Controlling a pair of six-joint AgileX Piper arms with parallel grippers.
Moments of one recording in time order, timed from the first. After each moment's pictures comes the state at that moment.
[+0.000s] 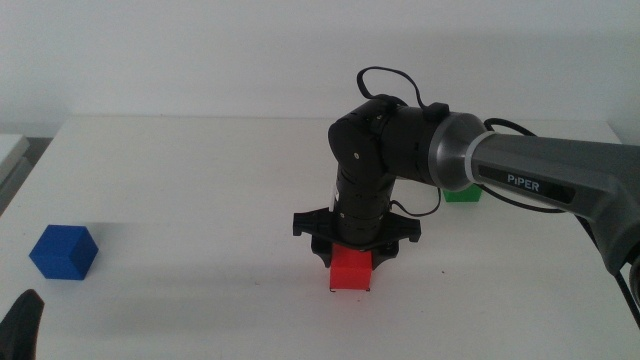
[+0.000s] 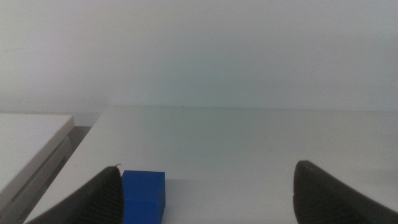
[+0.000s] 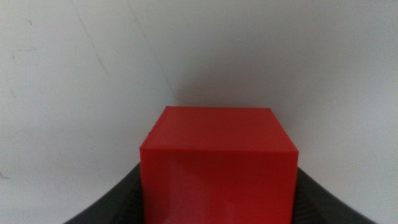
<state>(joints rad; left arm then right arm) -0.04 0.00 0.00 0.00 0.15 -0.08 0.72 2.13 -1.67 -0.05 1.05 0.77</state>
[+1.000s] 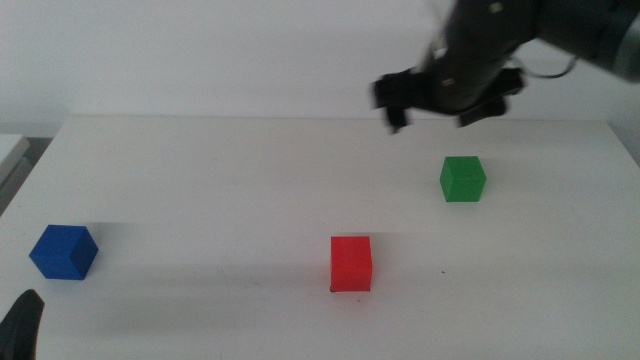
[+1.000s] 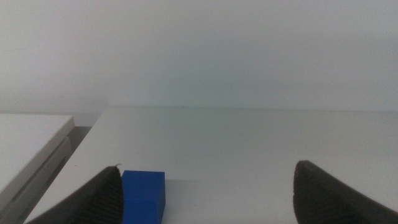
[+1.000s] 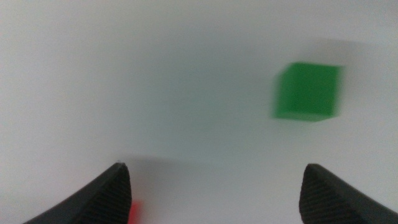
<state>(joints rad) -0.04 0.00 0.00 0.00 0.15 -0.08 0.58 1.83 -1.75 -0.25 1.11 0.50</state>
